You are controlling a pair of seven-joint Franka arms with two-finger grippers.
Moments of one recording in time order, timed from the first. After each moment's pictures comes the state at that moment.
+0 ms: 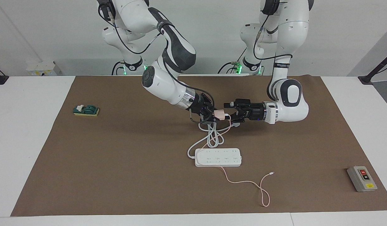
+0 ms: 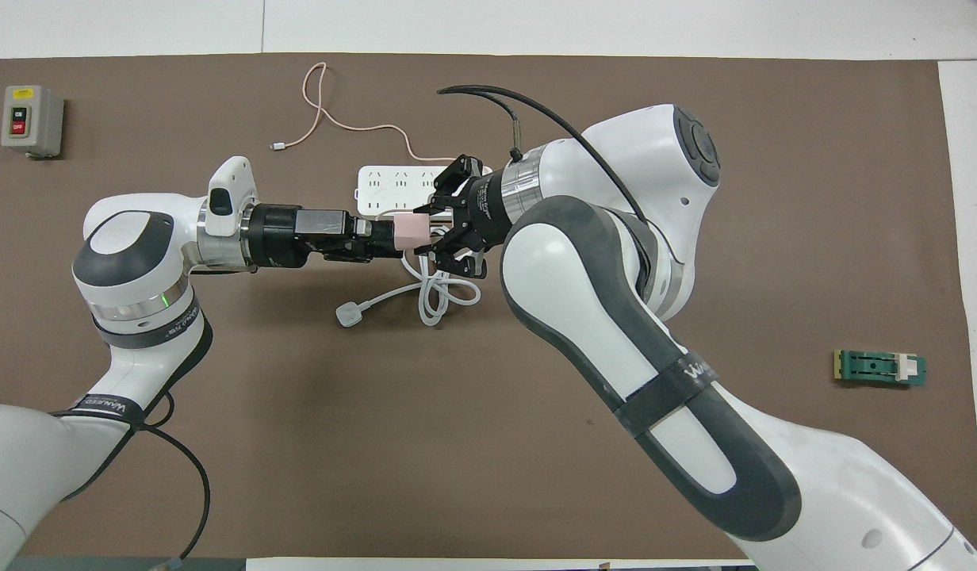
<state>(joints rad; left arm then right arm) -0.17 0.34 0.01 -1.96 -1.57 1.61 0.69 0.44 0.41 0.06 -1.56 0.84 2.18 1.62</state>
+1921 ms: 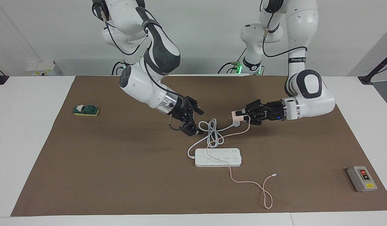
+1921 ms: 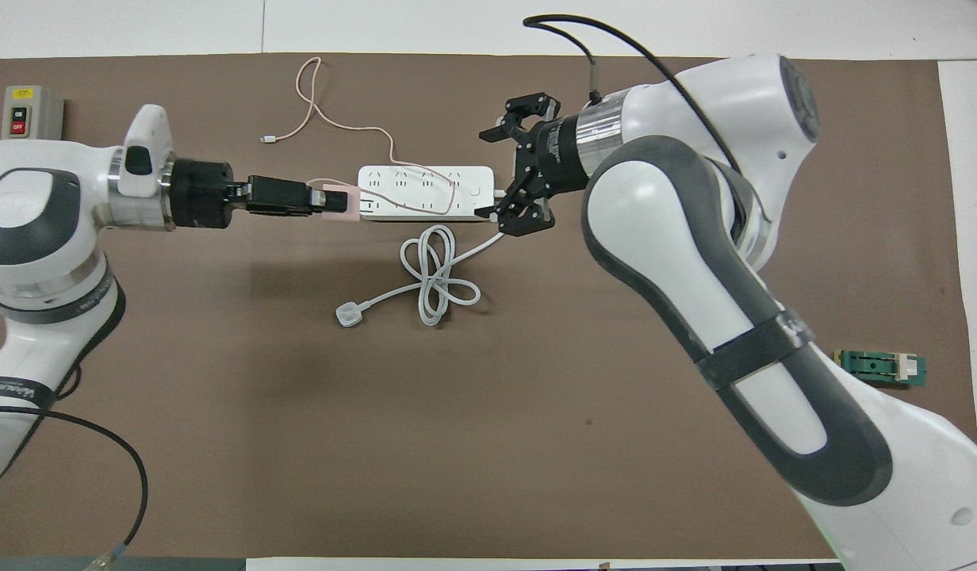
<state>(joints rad) -0.07 0.29 0.03 -1.78 -1.27 1.69 0.67 0.32 0.41 0.04 -1.49 0.77 2.14 1.65</state>
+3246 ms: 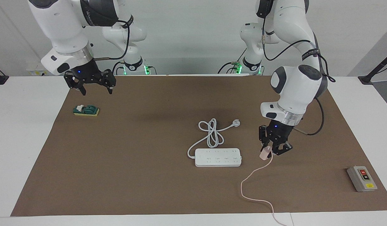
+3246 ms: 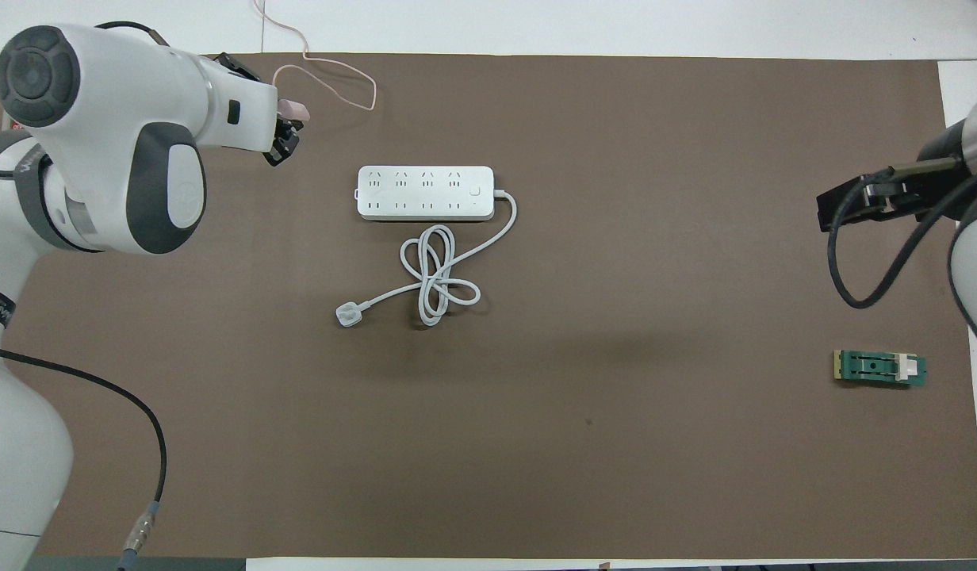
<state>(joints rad) -0.29 0.40 0.01 -1.55 -0.13 2.32 0.95 0.04 0.06 0.03 -1.47 -0.05 1.49 -0.02</state>
